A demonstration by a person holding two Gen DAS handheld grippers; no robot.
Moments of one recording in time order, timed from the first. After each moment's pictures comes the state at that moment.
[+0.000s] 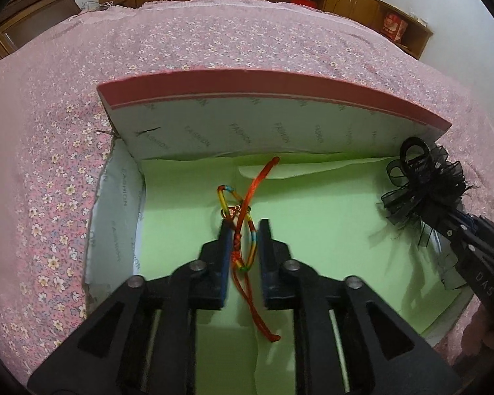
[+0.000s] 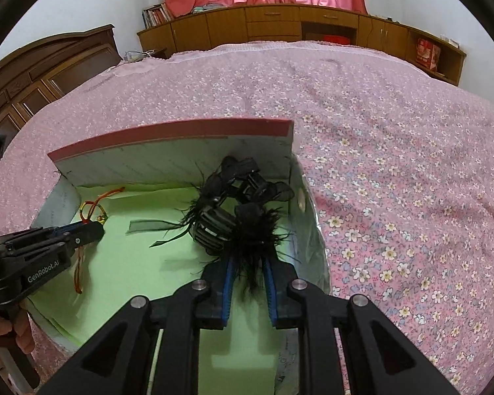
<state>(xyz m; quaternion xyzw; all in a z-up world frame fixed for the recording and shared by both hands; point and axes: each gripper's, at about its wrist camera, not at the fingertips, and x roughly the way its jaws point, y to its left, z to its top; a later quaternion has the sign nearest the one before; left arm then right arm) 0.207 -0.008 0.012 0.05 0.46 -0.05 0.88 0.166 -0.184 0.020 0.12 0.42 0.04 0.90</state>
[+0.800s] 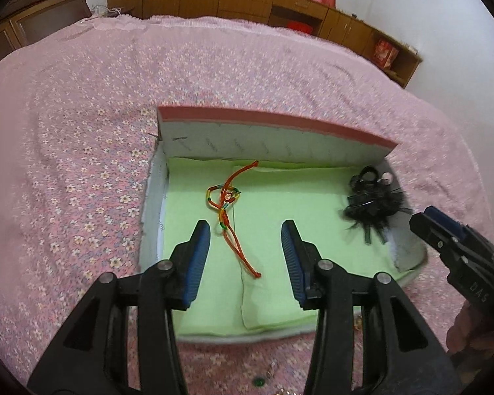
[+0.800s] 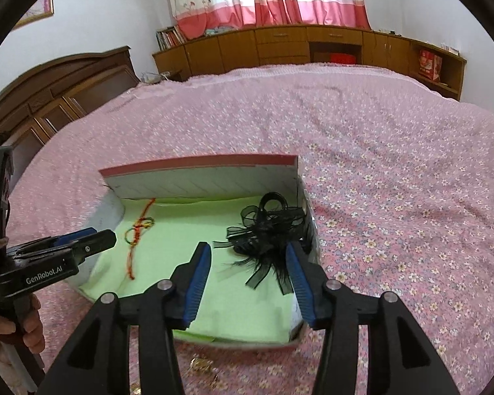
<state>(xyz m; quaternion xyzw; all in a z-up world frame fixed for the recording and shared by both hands) 0.125 0.015 0.060 0.00 0.42 -0.07 0.90 0.106 -0.188 0.071 0.13 0.37 0.07 0.92</state>
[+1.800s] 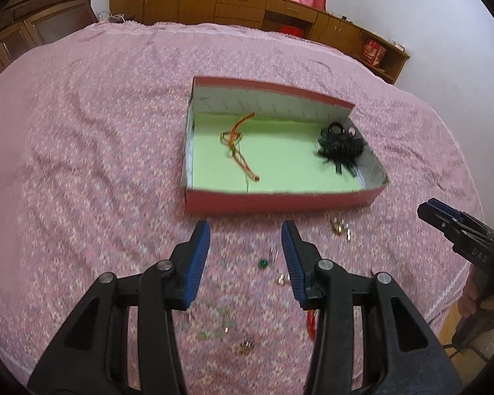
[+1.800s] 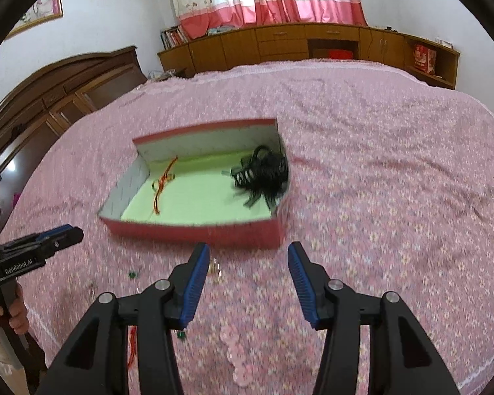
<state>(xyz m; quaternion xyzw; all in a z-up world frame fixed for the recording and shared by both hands) -0.014 0.037 0.076 0.00 0.42 -0.08 0.90 -0.008 -0.199 0.074 0.13 0.39 0.07 0.91</state>
